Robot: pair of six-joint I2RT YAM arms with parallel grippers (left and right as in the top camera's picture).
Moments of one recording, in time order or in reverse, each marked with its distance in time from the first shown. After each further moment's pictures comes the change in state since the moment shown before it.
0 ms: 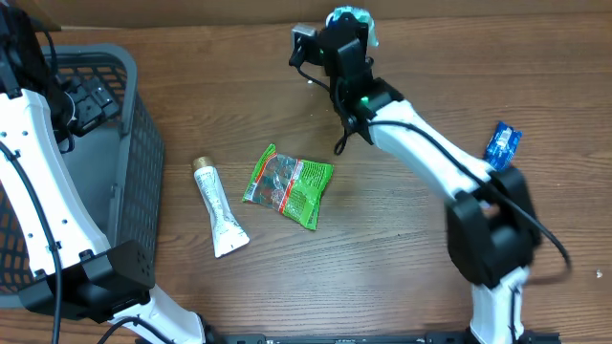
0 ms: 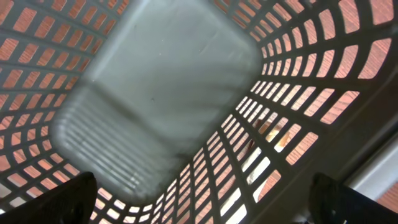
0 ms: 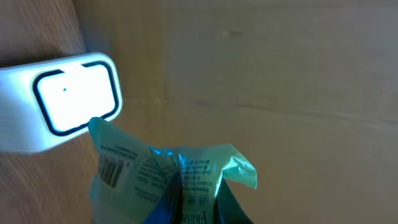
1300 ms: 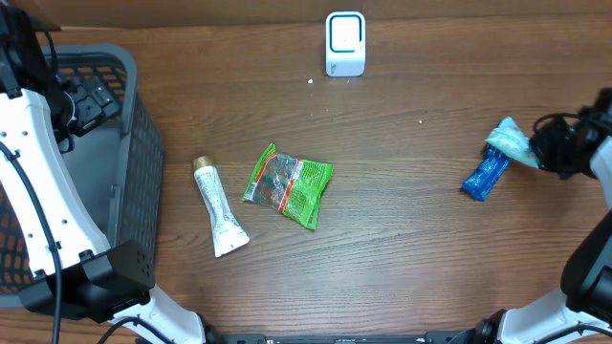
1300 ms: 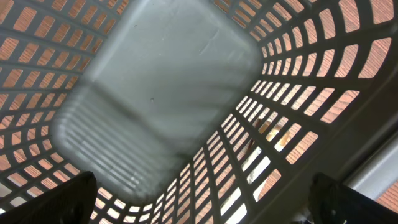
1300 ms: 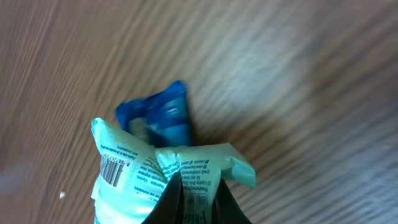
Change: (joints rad) left arm 0.000 0.000 0.000 0.002 -0.001 0.000; right arm -1.042 -0.252 -0.497 -0.575 -0.847 1.801
